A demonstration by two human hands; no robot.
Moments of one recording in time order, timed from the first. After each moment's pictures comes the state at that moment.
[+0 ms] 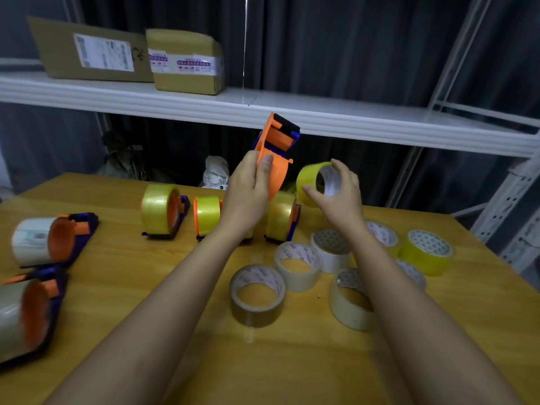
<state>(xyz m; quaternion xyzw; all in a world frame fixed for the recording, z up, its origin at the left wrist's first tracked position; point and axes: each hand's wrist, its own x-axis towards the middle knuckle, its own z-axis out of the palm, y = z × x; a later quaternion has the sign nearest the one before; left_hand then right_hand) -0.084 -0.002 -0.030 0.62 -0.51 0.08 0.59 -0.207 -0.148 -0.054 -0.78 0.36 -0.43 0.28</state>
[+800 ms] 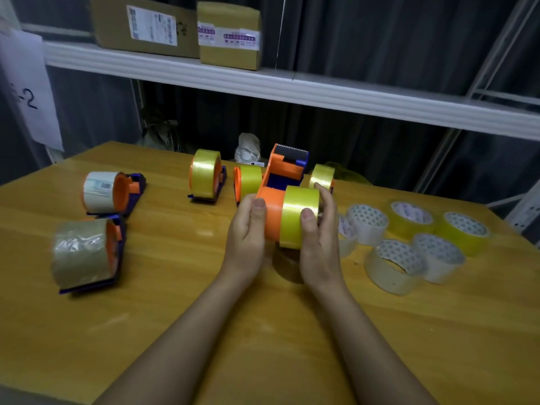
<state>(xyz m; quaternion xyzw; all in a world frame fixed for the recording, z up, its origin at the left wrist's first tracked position) -0.102 0.115 -0.116 0.52 -0.43 -0.08 0.74 -0.189 0.040 -0.121 -0.73 0.21 -0.49 0.43</state>
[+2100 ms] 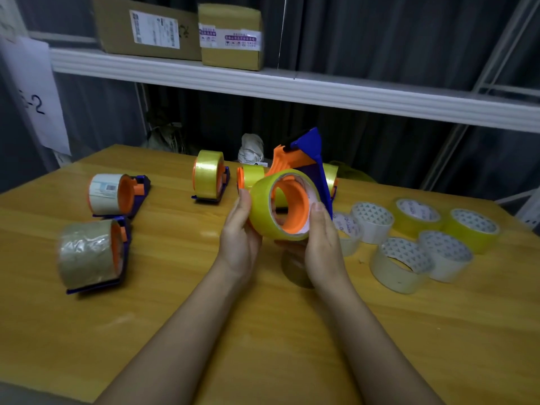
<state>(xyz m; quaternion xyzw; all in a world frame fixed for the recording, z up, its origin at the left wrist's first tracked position) -0.098 0.116 -0.103 0.35 -0.29 -0.29 0.84 -0.189 0.047 -0.121 -0.70 0.27 -0.41 0.52</state>
